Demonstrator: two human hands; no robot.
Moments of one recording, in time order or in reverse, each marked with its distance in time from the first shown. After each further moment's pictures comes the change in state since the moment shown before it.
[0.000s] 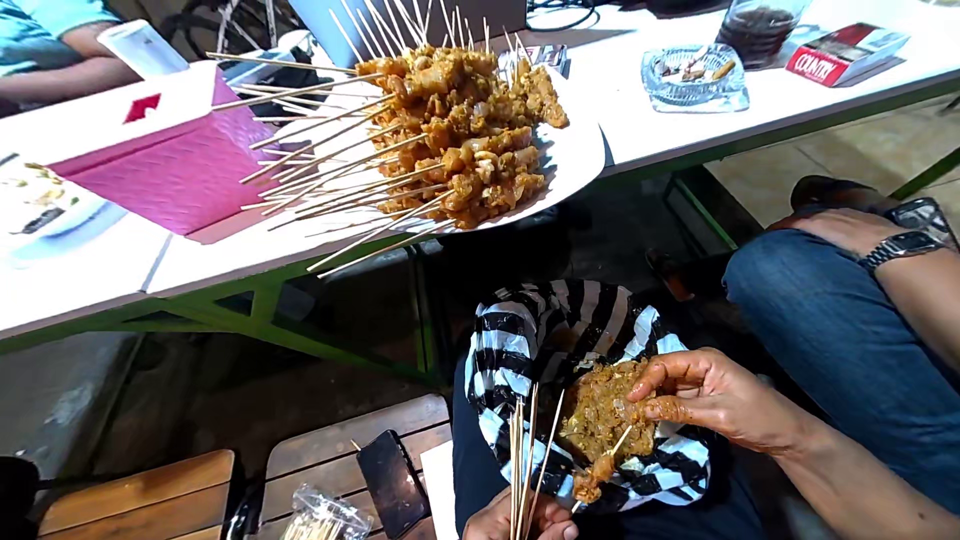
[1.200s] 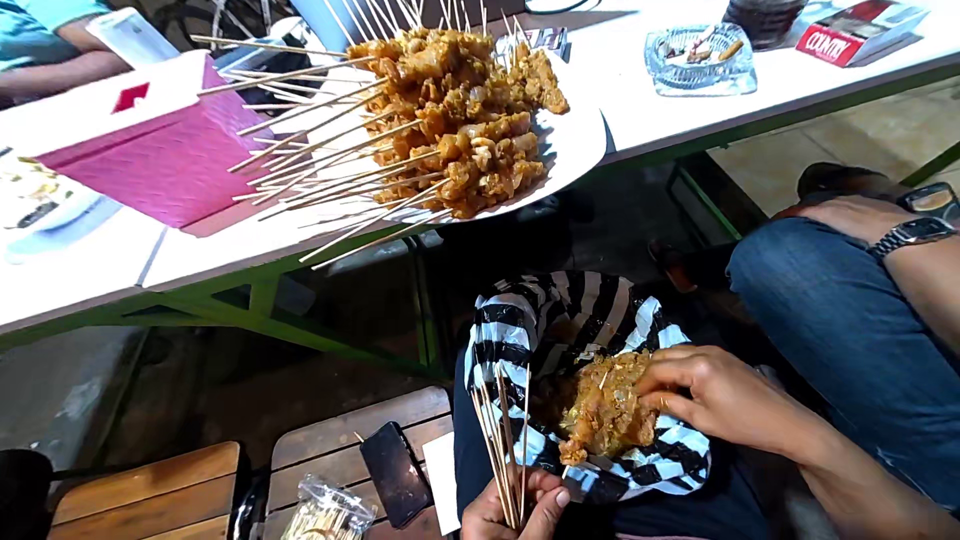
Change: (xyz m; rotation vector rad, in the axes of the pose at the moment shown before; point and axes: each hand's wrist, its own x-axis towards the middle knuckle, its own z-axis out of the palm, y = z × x) left_hand 0.002 -0.001 0.014 -0.152 0.179 -0.045; right_hand -0.008 0.007 -0.006 -0.936 -0.008 -0.039
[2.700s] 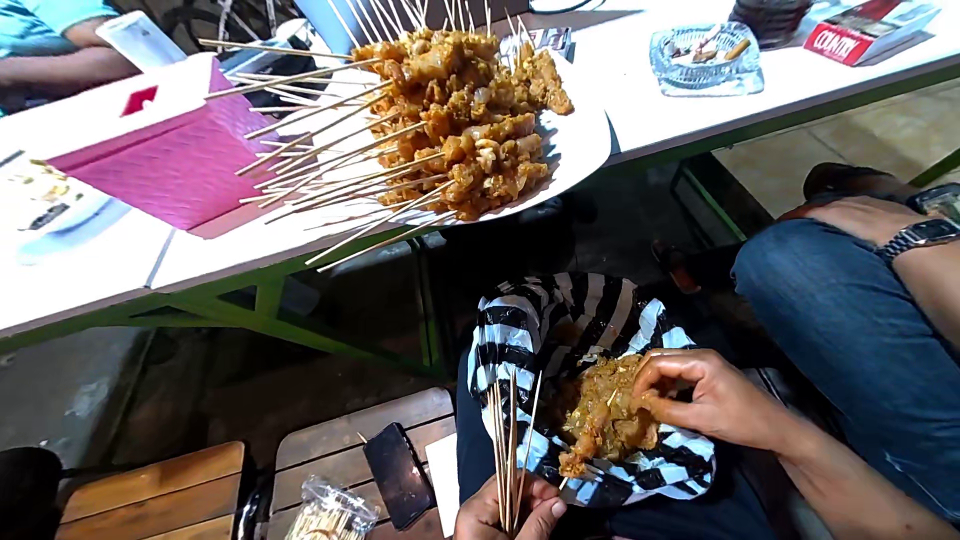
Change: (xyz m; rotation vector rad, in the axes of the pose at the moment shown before) left_hand 0.003 0.002 -0.017 0.096 -0.078 0.010; right_hand 0.005 0.007 0.015 0.467 0.094 -0.006
